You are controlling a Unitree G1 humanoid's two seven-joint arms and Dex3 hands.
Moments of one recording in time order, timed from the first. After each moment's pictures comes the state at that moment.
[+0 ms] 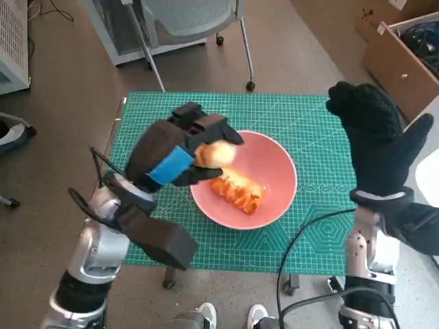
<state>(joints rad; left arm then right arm) -0.46 0.38 -0.21 -0.19 0.47 -0.13 -0.16 -0.50 -0.14 -0.23 0.24 0.44 -0.39 0.47</state>
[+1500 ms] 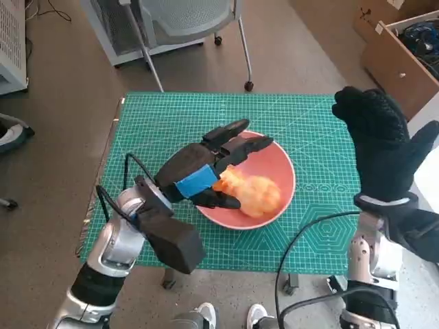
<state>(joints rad) -0.47 0.35 -0.25 -0.01 0.38 -0.22 -0.33 -0.47 -0.14 -0.25 0.21 0.44 -0.39 0.47</state>
